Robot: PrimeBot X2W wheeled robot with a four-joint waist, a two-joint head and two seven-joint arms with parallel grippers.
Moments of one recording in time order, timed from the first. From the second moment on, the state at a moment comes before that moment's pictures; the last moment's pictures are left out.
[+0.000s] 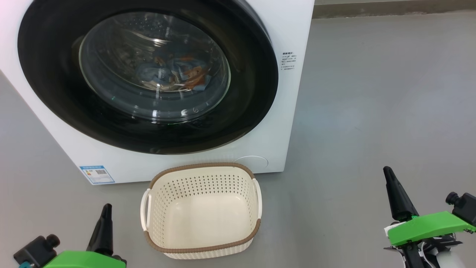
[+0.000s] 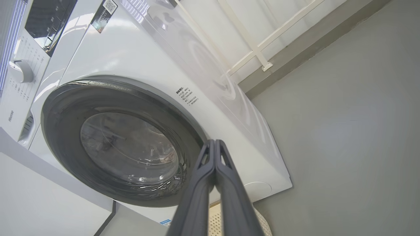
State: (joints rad) left arm -0.04 0.10 -0.05 0.20 -0.88 -0.13 -0.12; right arm -0.13 -0.15 0.05 0.29 0.92 0.14 -0.12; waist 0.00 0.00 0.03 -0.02
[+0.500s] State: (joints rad) left arm -0.04 0.08 -0.03 0.21 -1.03 -0.13 -0.08; right arm -0.13 -0.13 0.03 0.29 1.07 0.14 -0.08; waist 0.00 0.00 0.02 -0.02
